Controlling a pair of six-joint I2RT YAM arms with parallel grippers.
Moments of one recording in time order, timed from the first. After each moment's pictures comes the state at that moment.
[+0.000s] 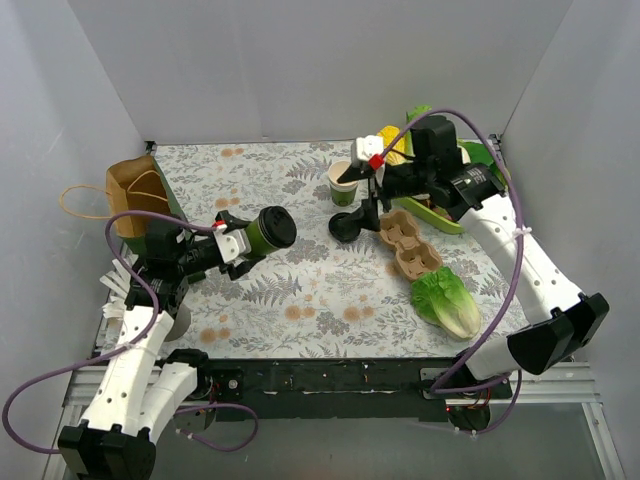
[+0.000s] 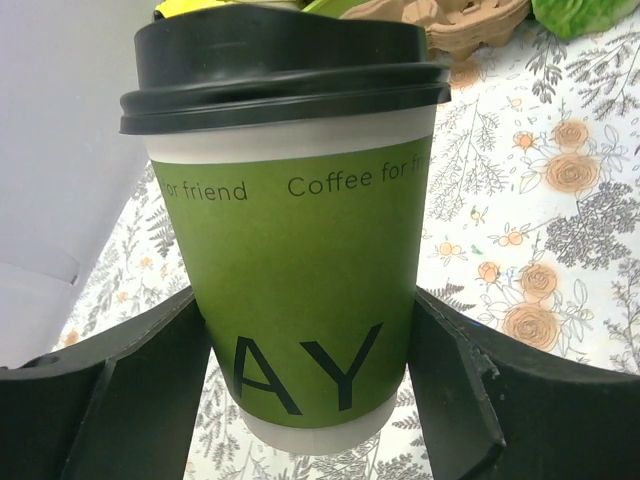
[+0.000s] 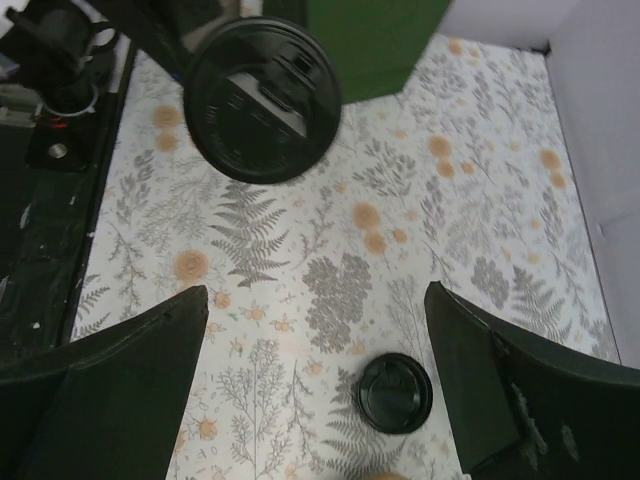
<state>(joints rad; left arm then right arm) -0.13 0.79 0.77 -0.32 0.90 0.72 0.50 1.43 1.61 -0.69 -0.92 -0.60</state>
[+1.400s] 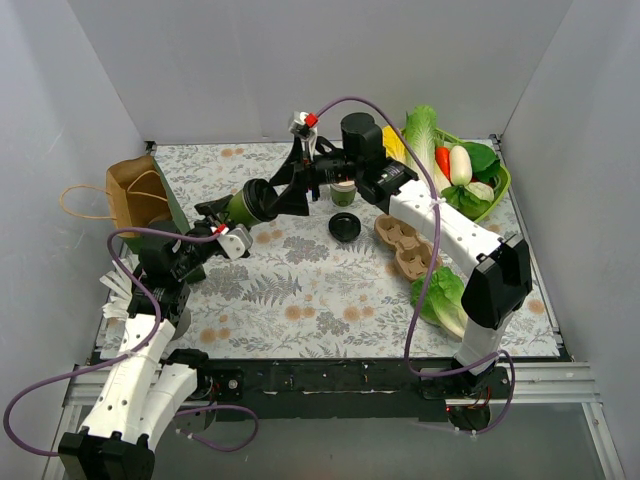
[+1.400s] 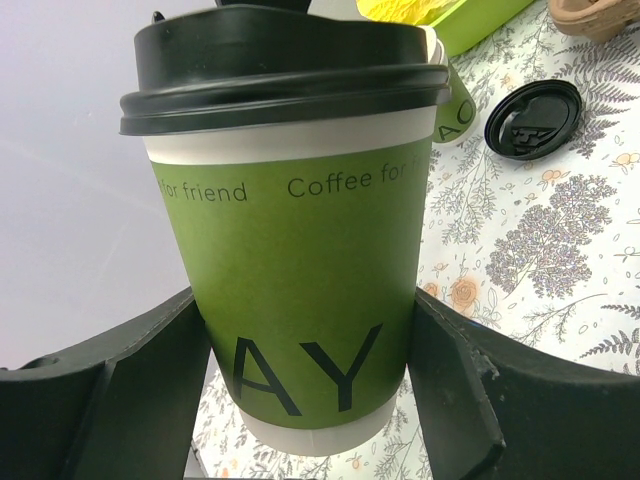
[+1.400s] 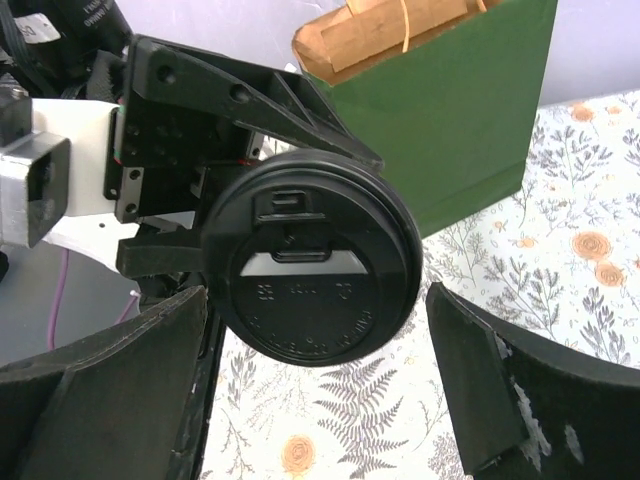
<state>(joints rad) -0.15 0.73 0.69 -0.04 0.61 0.86 0.72 1.78 1.70 -0.06 -0.97 0.16</state>
